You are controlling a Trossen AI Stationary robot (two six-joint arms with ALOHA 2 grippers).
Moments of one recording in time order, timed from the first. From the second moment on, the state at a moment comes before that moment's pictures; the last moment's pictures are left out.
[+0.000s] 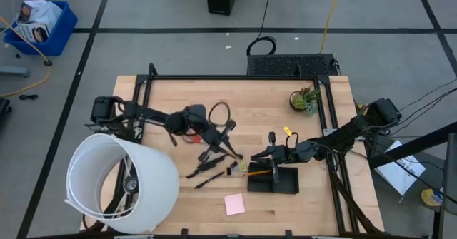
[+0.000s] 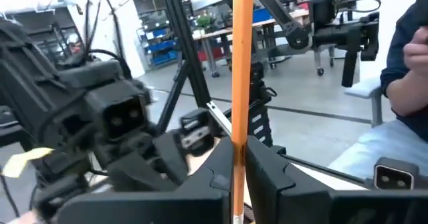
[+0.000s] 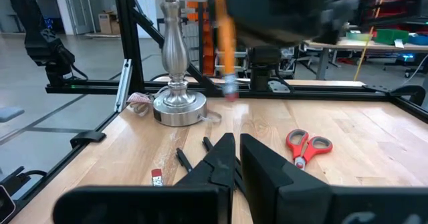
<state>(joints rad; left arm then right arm) 0.07 1.70 0.88 0.84 0.84 0.26 0.38 1.44 0.37 1.02 0.31 0.03</state>
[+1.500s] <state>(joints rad) -0.01 2.04 1.24 0.68 0.93 0.53 0.38 1.44 0.37 1.02 0.31 0.03</state>
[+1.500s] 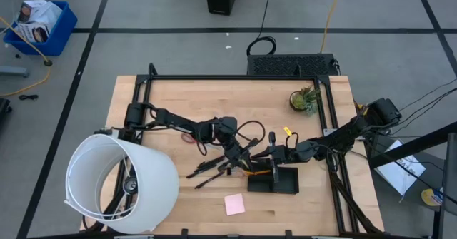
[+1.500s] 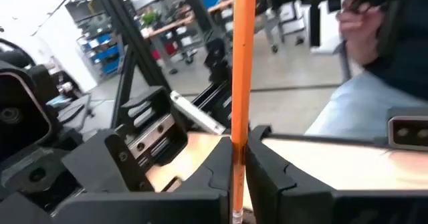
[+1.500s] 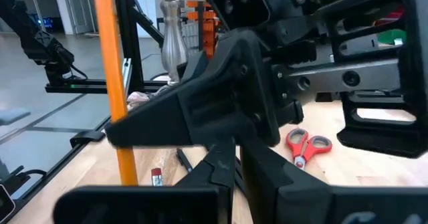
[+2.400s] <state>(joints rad) -0.05 2.04 1.24 0.56 0.63 0.48 0.38 1.44 0.37 1.02 0.31 0.03</state>
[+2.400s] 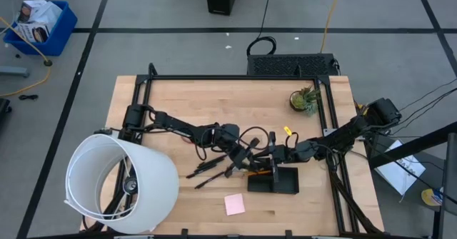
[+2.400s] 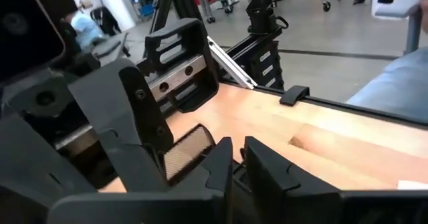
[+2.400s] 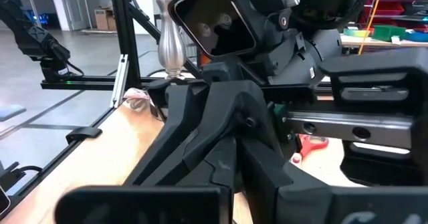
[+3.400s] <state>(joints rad) -0.03 1.70 1.16 -0.01 0.25 0.16 0.38 1.44 0.37 1.06 0.30 0.03</state>
